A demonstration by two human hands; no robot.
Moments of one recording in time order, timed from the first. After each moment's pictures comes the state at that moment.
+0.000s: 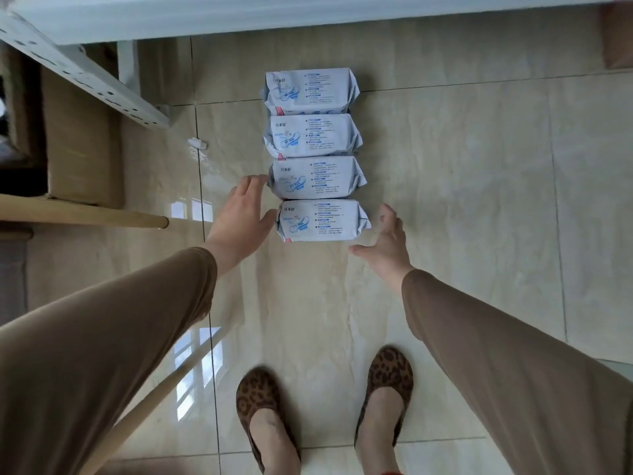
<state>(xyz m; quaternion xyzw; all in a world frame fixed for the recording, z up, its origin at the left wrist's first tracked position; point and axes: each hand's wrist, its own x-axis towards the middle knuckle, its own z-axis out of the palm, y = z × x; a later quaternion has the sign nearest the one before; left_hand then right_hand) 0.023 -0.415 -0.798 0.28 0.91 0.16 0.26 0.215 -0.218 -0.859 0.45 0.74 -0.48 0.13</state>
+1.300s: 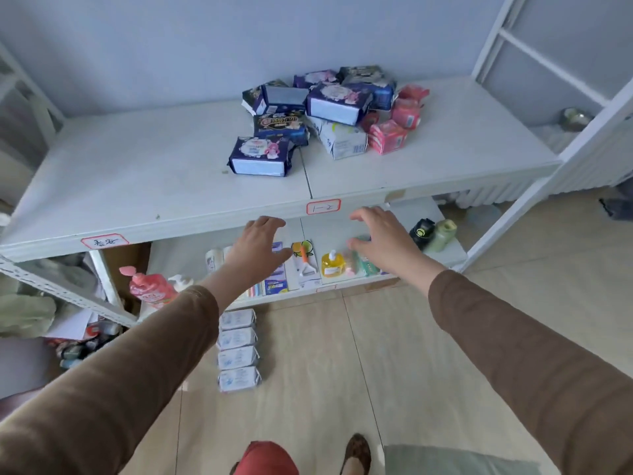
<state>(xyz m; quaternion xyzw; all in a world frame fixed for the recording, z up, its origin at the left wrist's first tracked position) 0.146 -0.080 -0.046 0.41 0.89 0.18 0.10 0.312 0.118 -0.020 0.25 0.94 -0.24 -0.03</state>
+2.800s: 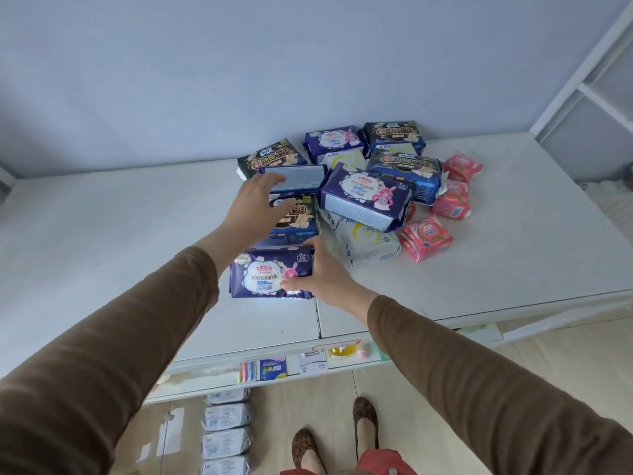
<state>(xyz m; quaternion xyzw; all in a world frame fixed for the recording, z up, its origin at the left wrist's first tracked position) -0.142 0.141 -0.001 0.37 0.88 0.28 0.06 0.014 0.234 -0.079 0.20 0.80 -0.56 0.01</state>
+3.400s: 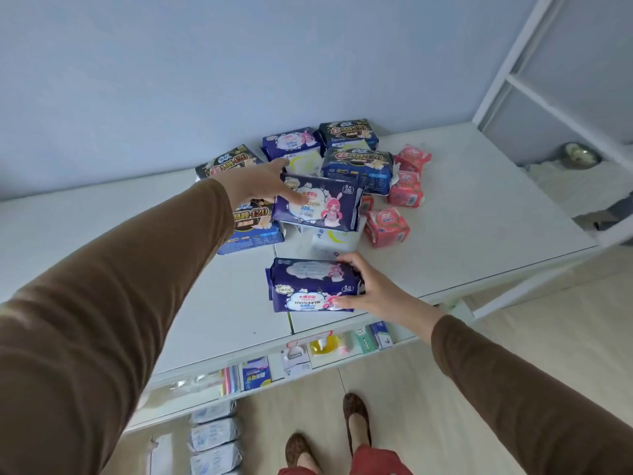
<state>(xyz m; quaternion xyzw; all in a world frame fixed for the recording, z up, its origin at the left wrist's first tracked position) -0.163 0.247 0.021 0.38 0.83 0.20 0.35 0.144 0.308 -0.076 0.21 0.81 -0.55 0.01</state>
